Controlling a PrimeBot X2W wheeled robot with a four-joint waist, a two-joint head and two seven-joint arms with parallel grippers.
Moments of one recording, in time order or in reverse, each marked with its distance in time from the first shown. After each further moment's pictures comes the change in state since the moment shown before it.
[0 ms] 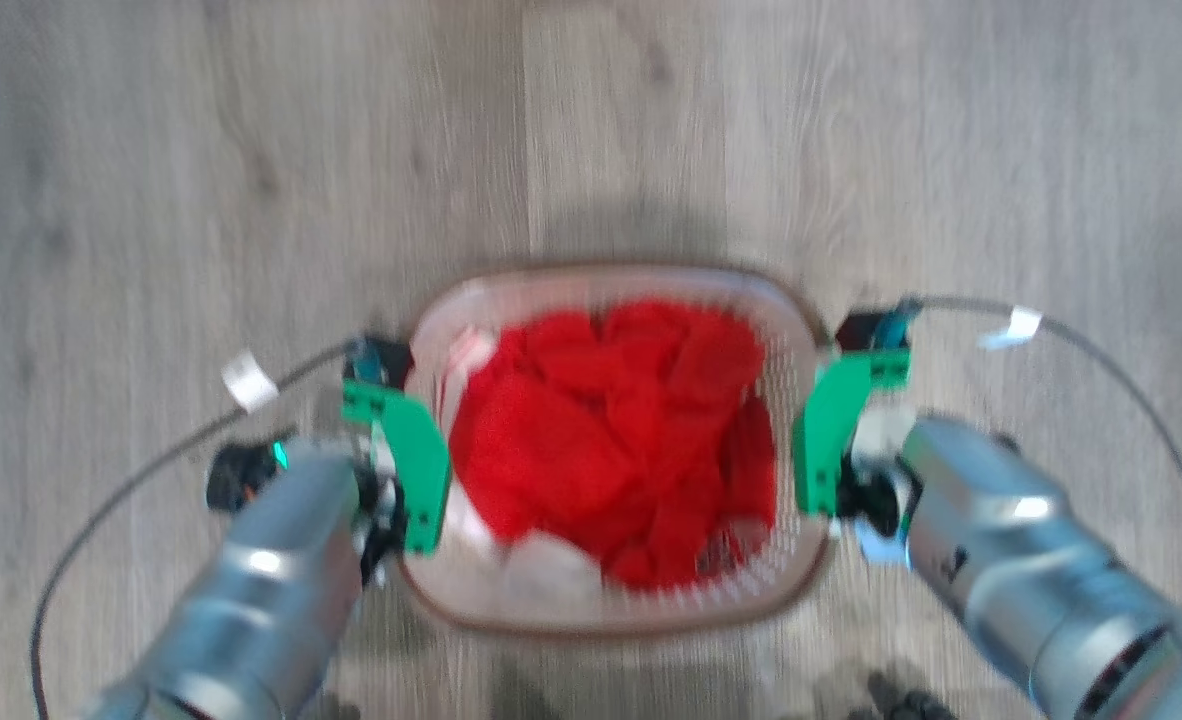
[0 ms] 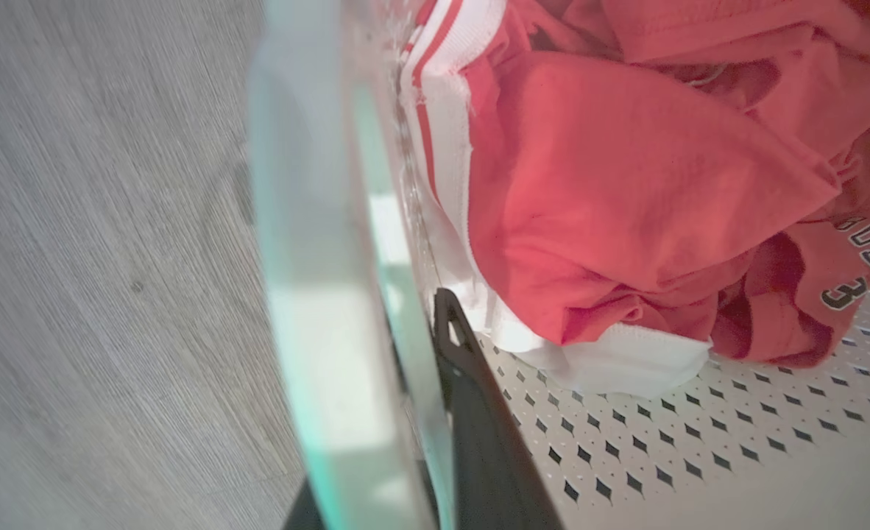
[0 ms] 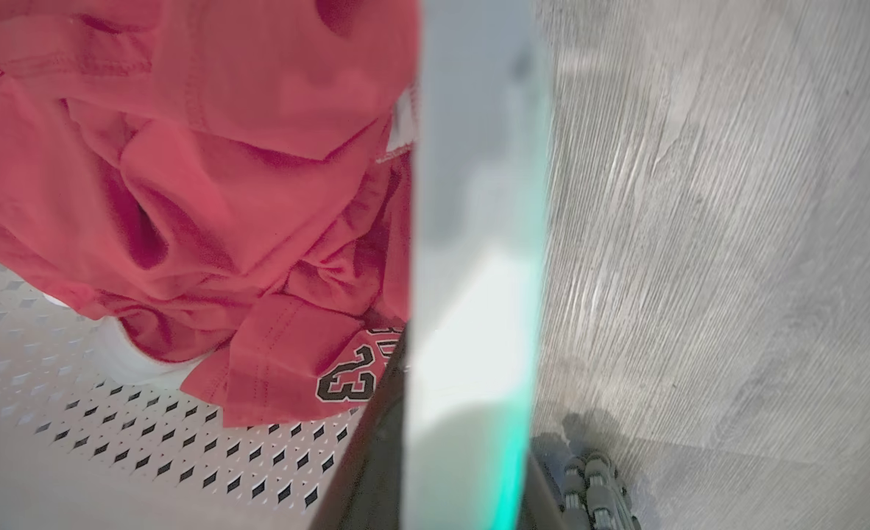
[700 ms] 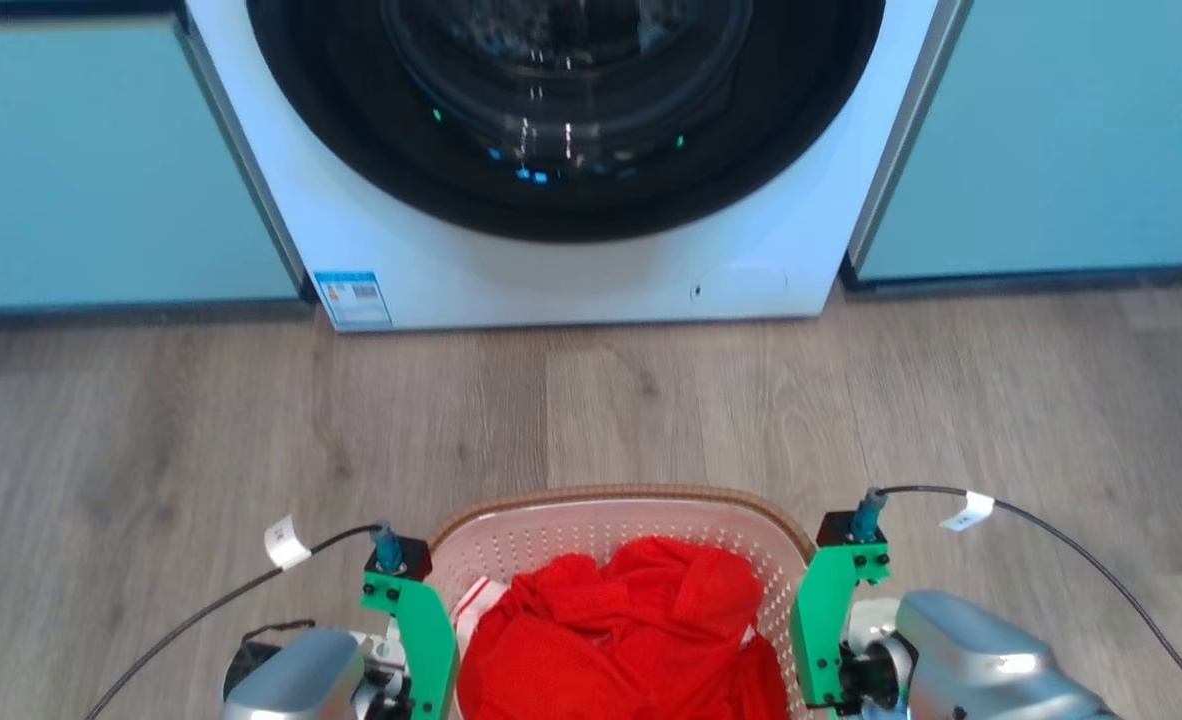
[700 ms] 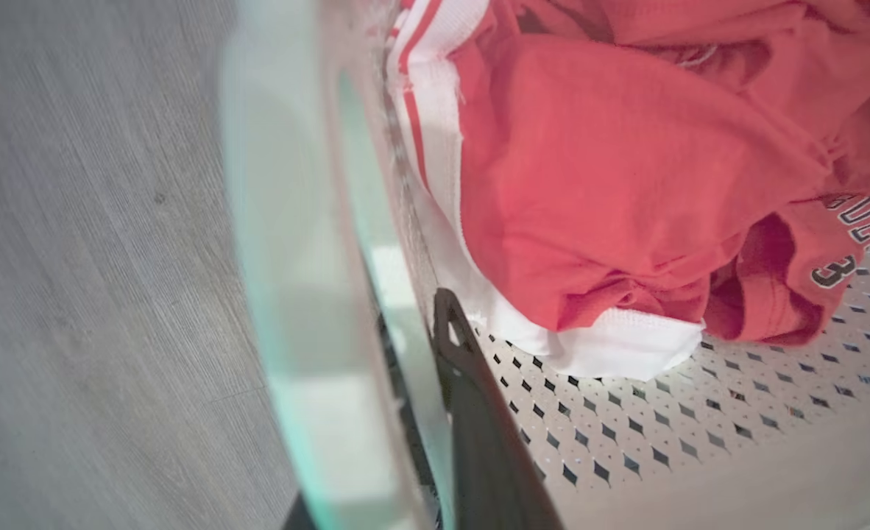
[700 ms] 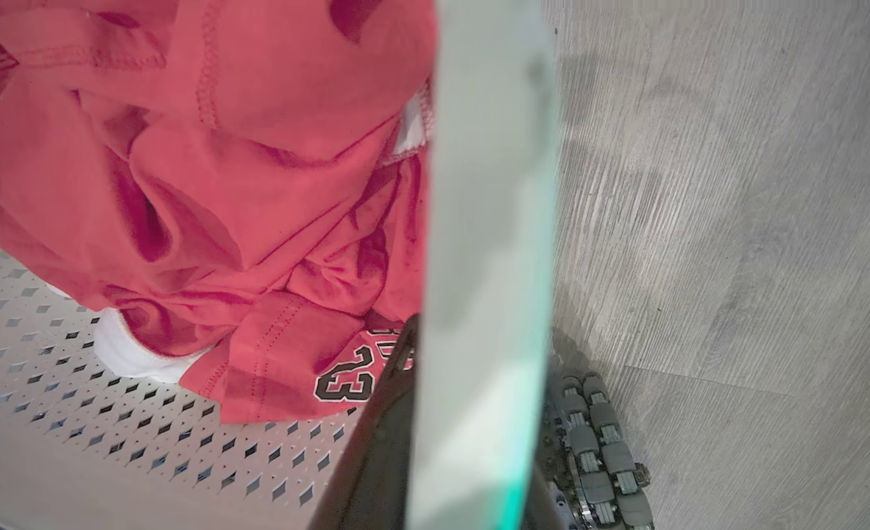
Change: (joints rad) left arm 0.265 0.068 -0.189 -0.127 -0.215 0.001 0.204; right arm 0.246 -0.013 0.102 -0.049 0.086 0.000 0.143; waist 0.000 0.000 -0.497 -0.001
